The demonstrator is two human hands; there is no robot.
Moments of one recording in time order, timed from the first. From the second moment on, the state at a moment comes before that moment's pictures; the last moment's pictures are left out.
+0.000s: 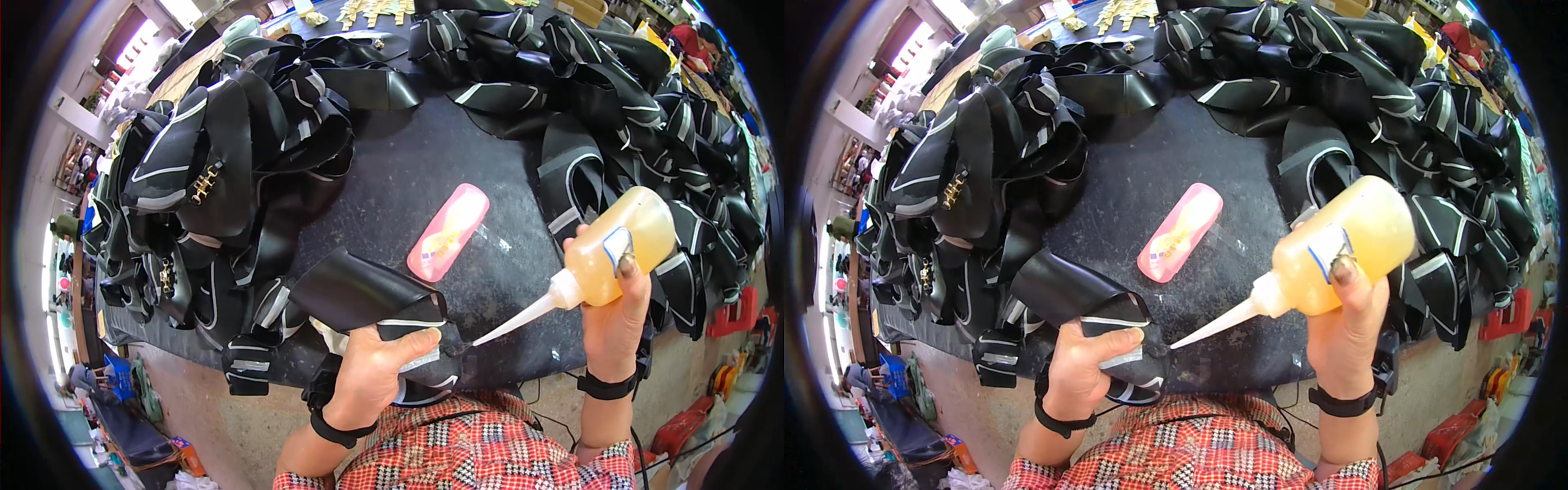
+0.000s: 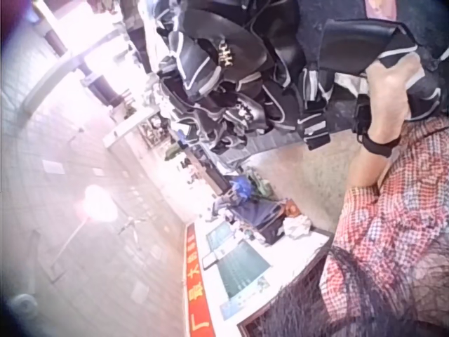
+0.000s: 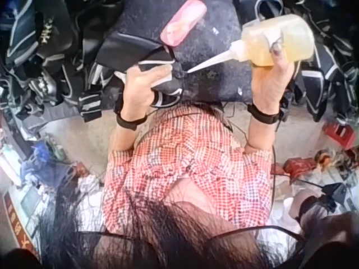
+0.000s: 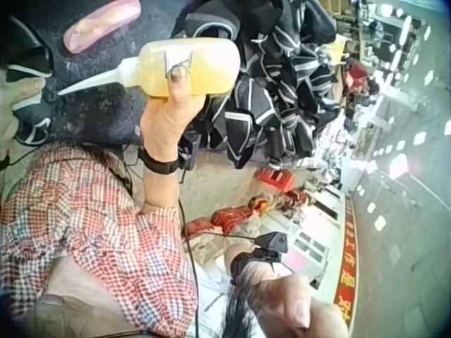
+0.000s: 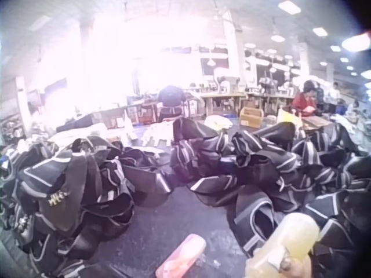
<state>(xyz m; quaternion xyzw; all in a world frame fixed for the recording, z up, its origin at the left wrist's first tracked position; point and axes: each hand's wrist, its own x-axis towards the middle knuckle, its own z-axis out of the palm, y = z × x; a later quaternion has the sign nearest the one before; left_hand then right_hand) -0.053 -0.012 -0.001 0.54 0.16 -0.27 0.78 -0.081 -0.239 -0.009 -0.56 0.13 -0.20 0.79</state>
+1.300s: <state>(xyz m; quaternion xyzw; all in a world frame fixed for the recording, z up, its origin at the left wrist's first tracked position) -0.052 -0.014 -0.007 0.56 0.15 -0.25 0.77 -0.080 -0.227 -0.019 -0.56 0.15 -0.18 0.80</state>
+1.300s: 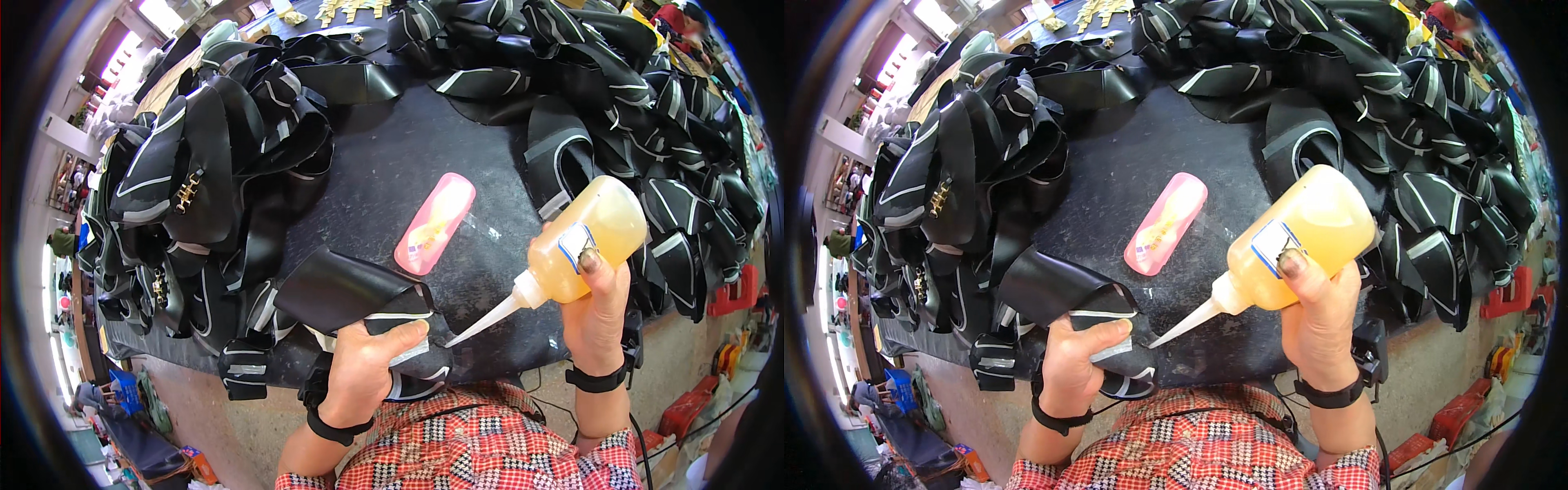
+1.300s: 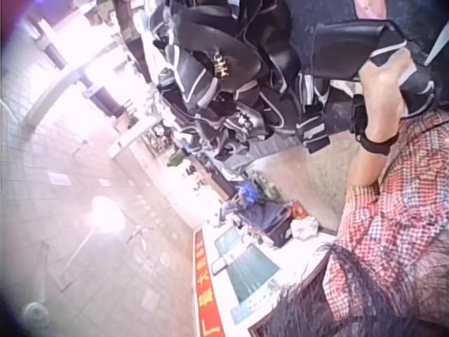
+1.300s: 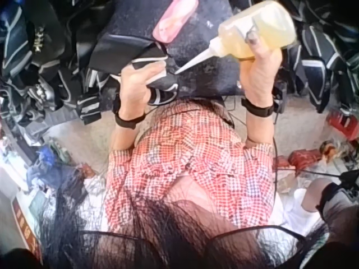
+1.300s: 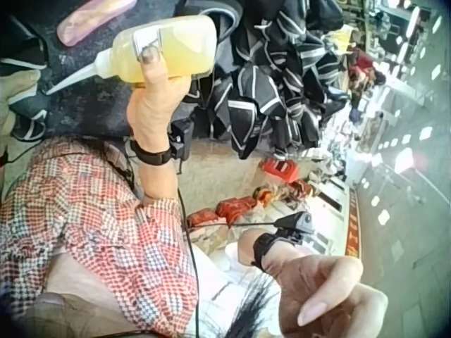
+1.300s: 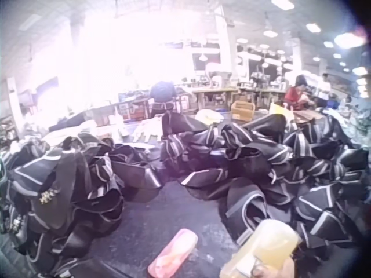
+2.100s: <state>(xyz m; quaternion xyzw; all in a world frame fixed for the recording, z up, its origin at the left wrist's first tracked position) -0.052 -0.023 -0.007 0.58 0.17 -0.26 0.76 -0.090 -0.265 -0.016 -0.51 0.16 -0.18 0.83</state>
